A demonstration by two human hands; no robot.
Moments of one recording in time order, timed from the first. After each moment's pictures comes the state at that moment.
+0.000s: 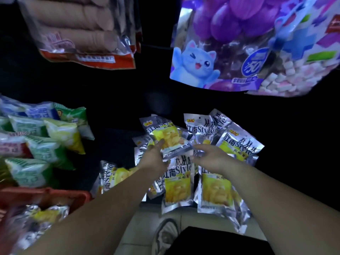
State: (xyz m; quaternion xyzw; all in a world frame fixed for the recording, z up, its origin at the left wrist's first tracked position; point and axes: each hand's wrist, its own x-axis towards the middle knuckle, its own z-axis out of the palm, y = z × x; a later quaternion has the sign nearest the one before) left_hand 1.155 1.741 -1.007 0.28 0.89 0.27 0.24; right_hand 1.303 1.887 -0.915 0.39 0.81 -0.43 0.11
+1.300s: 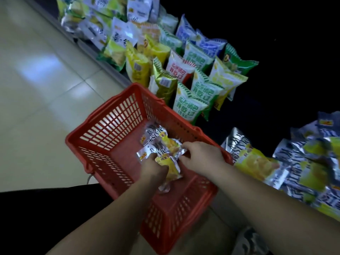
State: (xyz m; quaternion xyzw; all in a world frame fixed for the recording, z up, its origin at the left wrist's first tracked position) left_hand 1.125 1.333 -1.121 -0.27 0.85 0.39 0.23; right_hand 1.097 1.503 -1.040 -0.05 0.96 -0.14 0.25
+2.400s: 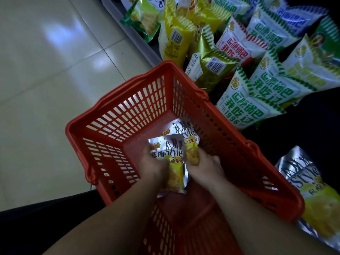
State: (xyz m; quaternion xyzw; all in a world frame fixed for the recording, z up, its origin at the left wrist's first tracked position) left_hand 1.088 1.272 -1.213 -0.45 0.75 0.47 0.12; right_hand 1.059 1.437 -1.189 0.06 0.91 -0.23 0.34
